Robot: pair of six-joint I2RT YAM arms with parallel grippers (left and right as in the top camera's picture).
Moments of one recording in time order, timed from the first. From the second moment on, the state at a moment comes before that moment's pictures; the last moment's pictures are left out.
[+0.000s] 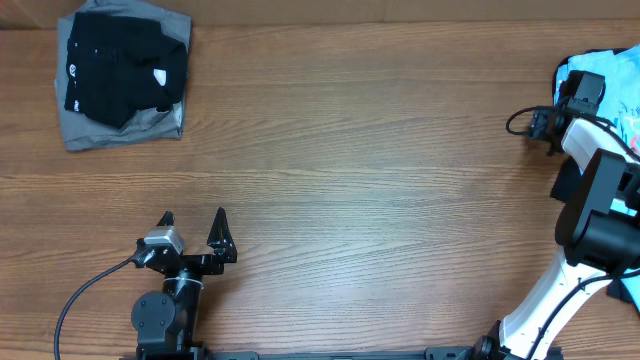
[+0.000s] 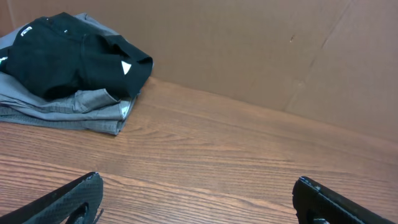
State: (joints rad) left arm 0.05 0.01 0.01 -0.07 0.10 -0.30; right arm -0.37 2.17 1.44 -0.25 0.29 -0.08
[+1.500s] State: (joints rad) left arm 0.05 0.01 0.01 -0.07 0.10 -0.30; right arm -0.37 1.88 1.45 -0.26 0.32 0.12
